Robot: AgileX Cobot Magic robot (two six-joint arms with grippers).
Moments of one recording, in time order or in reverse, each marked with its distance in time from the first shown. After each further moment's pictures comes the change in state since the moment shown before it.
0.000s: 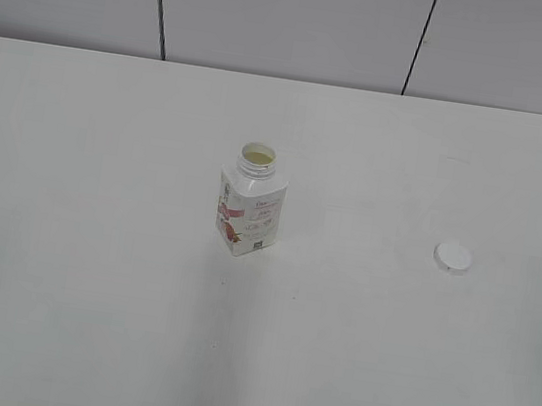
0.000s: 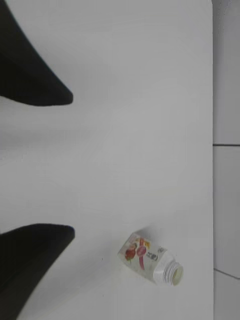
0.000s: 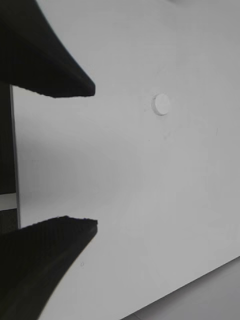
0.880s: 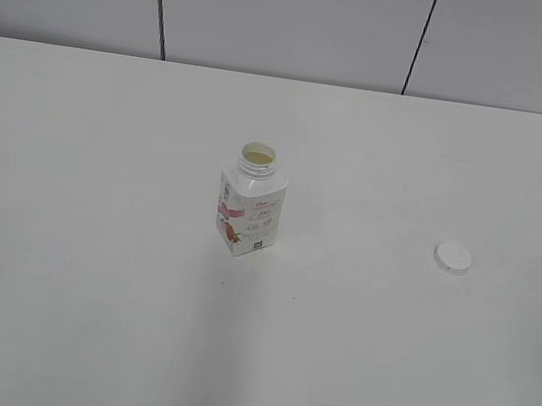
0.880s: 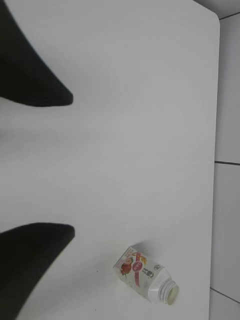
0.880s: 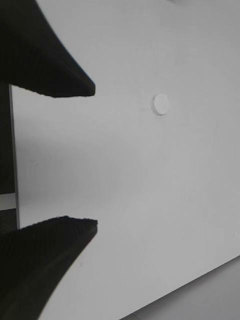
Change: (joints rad) left arm 0.000 0.000 0.000 0.050 0.000 -0.056; right arm 0.000 0.000 0.000 -0.001 -0.002 0.000
